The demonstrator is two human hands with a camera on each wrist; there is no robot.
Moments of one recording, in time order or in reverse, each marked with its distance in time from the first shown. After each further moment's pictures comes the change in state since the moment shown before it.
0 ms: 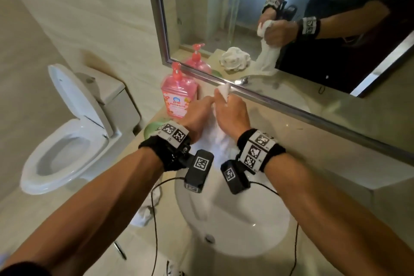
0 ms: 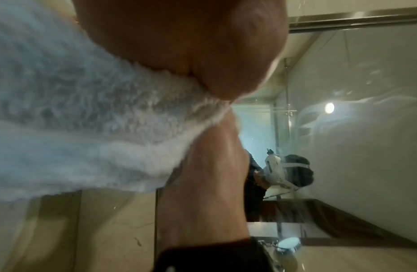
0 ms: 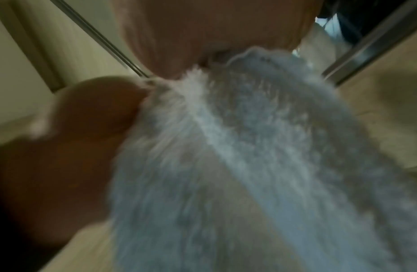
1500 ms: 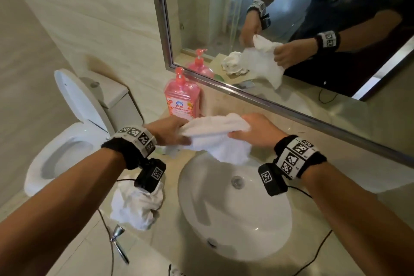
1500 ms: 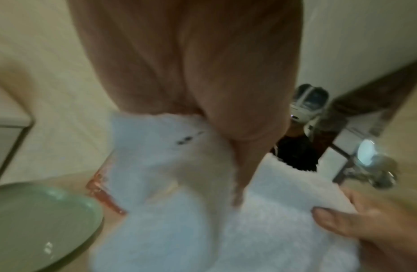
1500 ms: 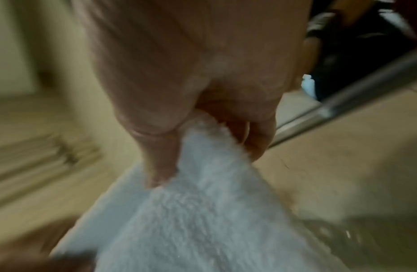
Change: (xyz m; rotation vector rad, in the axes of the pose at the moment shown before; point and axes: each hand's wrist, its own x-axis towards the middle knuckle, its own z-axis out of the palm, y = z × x) left_hand 0.002 -0.012 -0.100 1.172 -0.352 0.085; right_hand 0.005 0.047 -0.065 -0.408 -0.503 -0.136
